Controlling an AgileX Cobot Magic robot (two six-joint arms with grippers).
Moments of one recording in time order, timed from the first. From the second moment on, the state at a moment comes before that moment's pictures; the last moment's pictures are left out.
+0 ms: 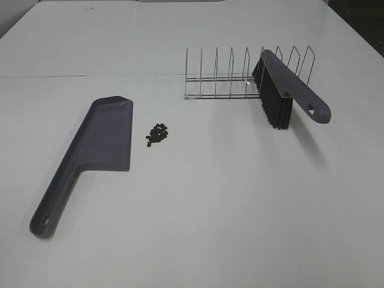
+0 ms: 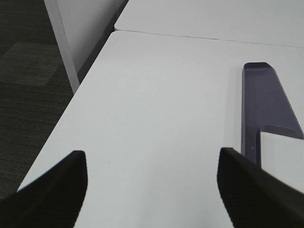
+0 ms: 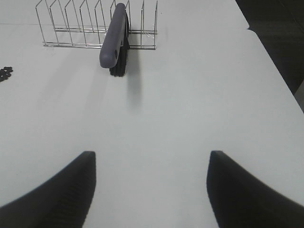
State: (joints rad) left arm 0.02 0.00 -0.50 0.18 1.06 -0.20; right arm -0.06 0.00 -0.51 0.05 1.07 -0.06
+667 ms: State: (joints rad) left arm 0.02 0.00 -0.50 0.18 1.06 -0.20; right arm -0.06 0.00 -0.51 0.05 1.07 -0.06
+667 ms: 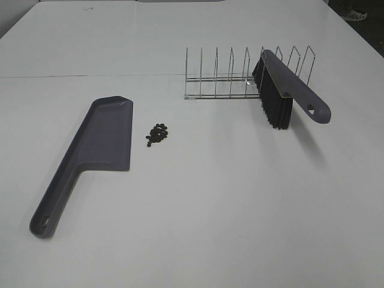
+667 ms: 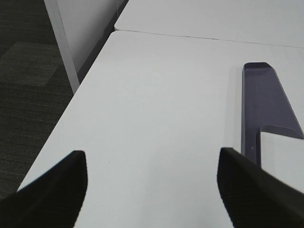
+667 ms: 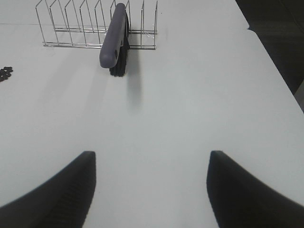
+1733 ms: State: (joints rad) left arm 0.02 0.83 -0.72 -0.03 0.79 -0.05; right arm -0.06 0.00 -0.51 0.05 1.07 -0.06
